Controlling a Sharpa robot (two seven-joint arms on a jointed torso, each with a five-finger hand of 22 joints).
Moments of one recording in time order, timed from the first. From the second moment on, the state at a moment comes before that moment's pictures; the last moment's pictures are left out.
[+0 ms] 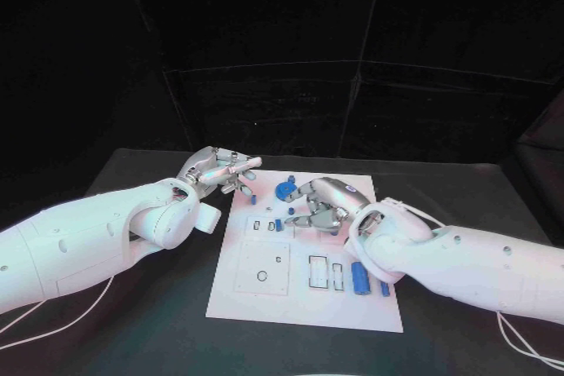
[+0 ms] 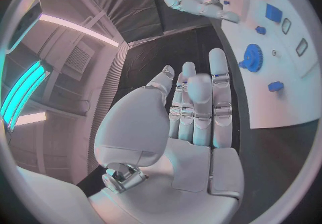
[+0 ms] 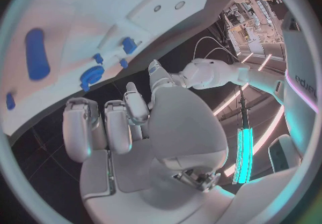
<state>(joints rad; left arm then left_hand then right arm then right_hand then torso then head) 1.18 -0.84 -0.03 1.45 -0.23 -0.29 0.27 1.25 -0.02 0.10 0.08 0.05 1.16 0.10 0.10 0.09 1.43 0.02 0.24 0.19 1.47 -0.05 1.08 1.04 0.17 1.37 0.06 0.48 0.20 1.13 -0.69 -0.06 1.59 -1.37 -0.53 -0.11 1.38 -0.05 -0.02 0.14 0.17 0.89 0.18 0.08 0.07 1.34 0.08 1.21 1.27 1.47 0.01 1.45 1.31 0.03 1.45 0.12 1.49 1.31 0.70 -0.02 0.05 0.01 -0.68</state>
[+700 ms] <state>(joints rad) 1.27 -0.70 -0.04 1.39 -0.89 0.05 -0.43 1.07 0.03 -0.14 0.29 0.05 1.07 0.05 0.41 0.36 1.35 -0.02 1.11 1.05 1.47 -0.09 1.57 1.31 0.07 1.47 0.01 1.38 1.26 1.27 -0.88 -0.05 1.58 -0.90 -0.45 0.08 1.40 -0.02 -0.02 0.11 0.23 0.90 0.17 0.09 0.07 1.33 0.08 1.18 1.23 1.47 0.01 1.42 1.30 0.03 1.42 0.11 1.46 1.31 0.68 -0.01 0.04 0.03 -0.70</state>
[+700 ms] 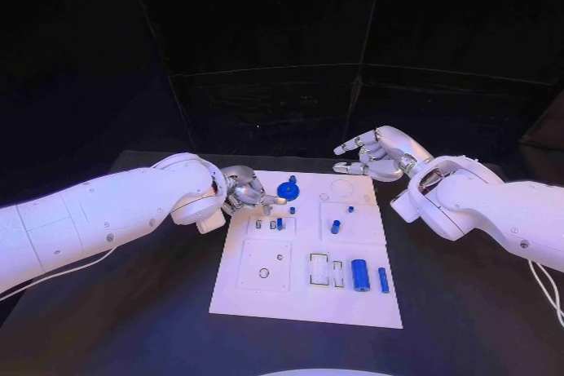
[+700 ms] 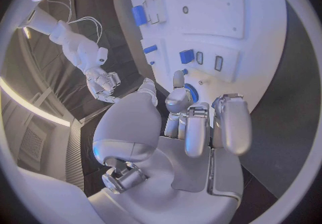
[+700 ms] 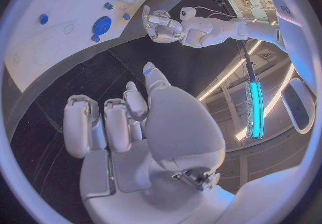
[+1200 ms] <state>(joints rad) 1.31 -0.59 -0.10 1.31 -0.98 0.16 -0.58 1.10 0.06 -0.20 0.29 0.05 1.01 0.05 0.47 0.44 1.34 -0.03 1.13 1.07 1.47 -0.09 1.57 1.31 0.06 1.47 0.01 1.40 1.28 1.27 -0.87 -0.05 1.56 -0.86 -0.43 0.08 1.41 -0.02 -0.02 0.11 0.26 0.90 0.17 0.09 0.07 1.33 0.08 1.18 1.22 1.47 0.01 1.41 1.30 0.05 1.42 0.11 1.46 1.31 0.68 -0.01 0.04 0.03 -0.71</state>
